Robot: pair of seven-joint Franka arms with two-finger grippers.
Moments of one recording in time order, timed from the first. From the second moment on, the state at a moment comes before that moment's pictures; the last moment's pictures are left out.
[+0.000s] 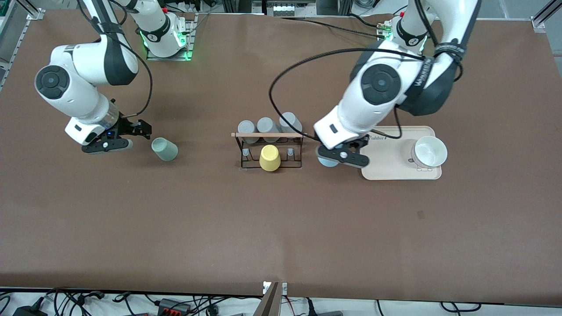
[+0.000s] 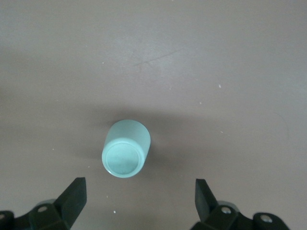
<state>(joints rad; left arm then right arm) -0.46 0.47 -0.13 -1.38 -0.06 1.82 -0.33 0.13 0.07 -0.02 -2.23 -0.04 2.29 -0.04</state>
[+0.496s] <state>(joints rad) -0.53 0.61 -0.13 -1.23 -0.06 1.82 -0.35 0.14 0.11 -0.02 -2.29 -0.04 2.39 -0.04</state>
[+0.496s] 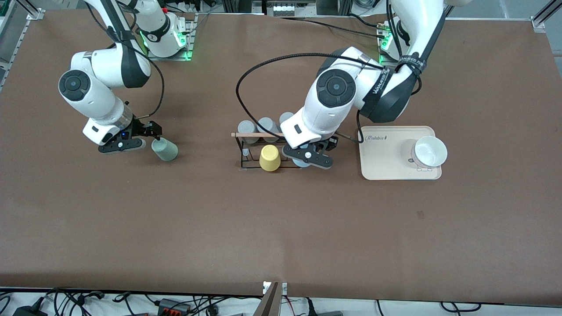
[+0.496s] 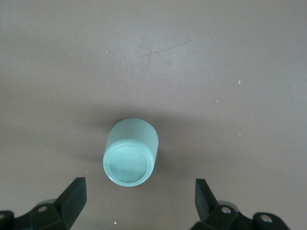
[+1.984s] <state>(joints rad) -0.60 0.73 -0.12 -1.21 -0.06 1.82 -0.35 0.18 0.25 -0.02 -2.31 -0.04 2.54 -0.03</state>
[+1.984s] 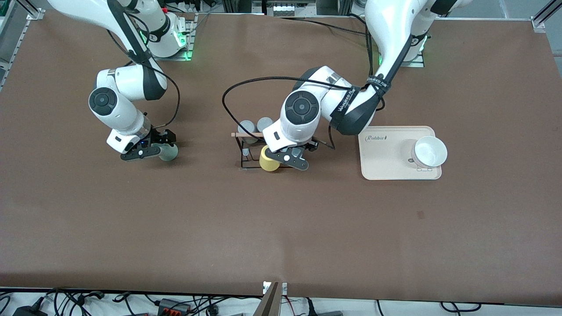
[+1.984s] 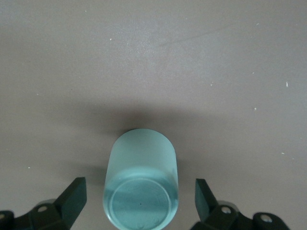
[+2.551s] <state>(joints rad) -0.60 0.78 -0.12 -1.20 -0.06 1.86 -0.35 0.18 0.25 -0.02 -2.32 -0.04 2.54 -0.03</state>
